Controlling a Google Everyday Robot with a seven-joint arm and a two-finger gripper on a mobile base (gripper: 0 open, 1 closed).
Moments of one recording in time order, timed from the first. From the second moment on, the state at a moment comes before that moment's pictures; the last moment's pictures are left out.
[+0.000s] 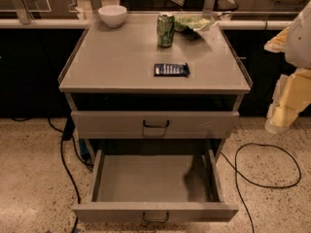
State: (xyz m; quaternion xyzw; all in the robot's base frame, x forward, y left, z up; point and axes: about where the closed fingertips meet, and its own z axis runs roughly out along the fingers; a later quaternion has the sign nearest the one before) arm 0.438 -0.216 0.977 -0.60 0.78 -0.04 0.16
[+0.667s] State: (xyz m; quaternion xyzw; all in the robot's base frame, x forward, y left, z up) arm 0.432 -0.210 0.972 -0.60 0.78 -0.04 0.16
